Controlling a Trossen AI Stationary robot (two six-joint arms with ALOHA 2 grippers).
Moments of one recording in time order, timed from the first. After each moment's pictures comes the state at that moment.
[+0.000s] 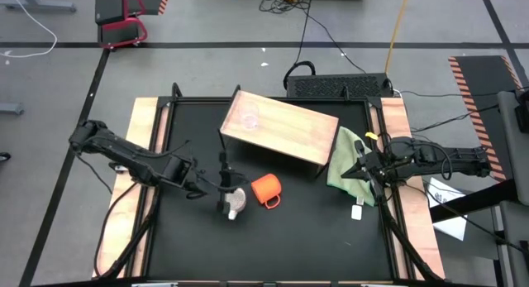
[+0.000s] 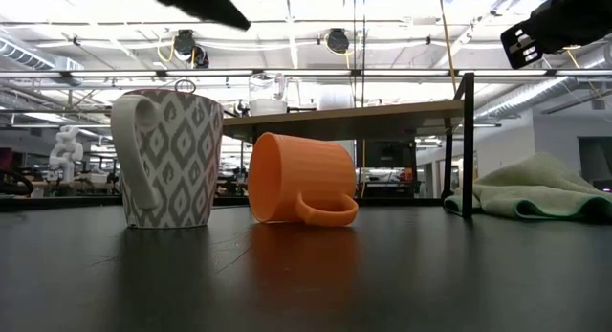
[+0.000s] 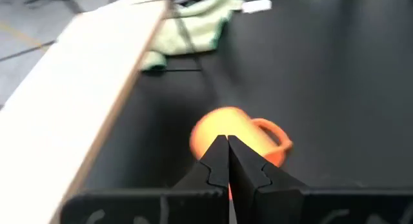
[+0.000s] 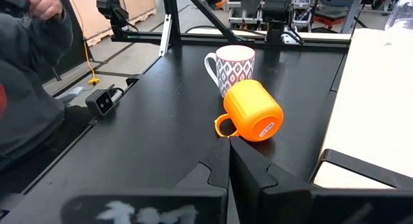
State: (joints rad) left arm -0.33 1.32 0.97 -0.30 -0.40 0.06; right arm 0.04 0.27 0.41 -0.45 -0.24 0.00
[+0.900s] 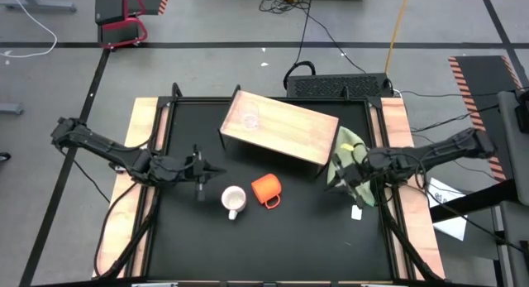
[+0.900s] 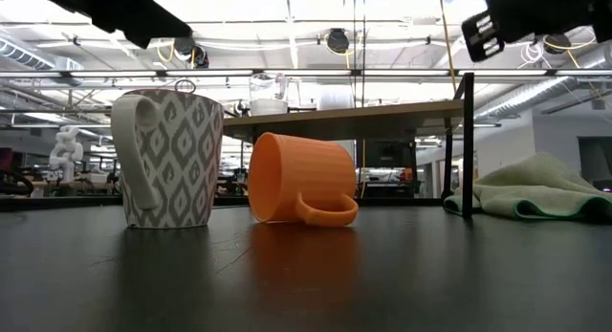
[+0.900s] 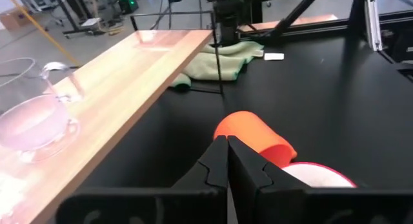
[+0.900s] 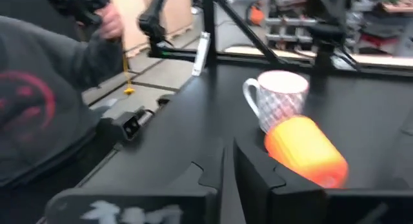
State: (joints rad) left arm -0.35 0.84 0.54 -0.05 -0.44 -0.01; right arm 0.19 0.69 0.36 0.11 -0.24 0.04
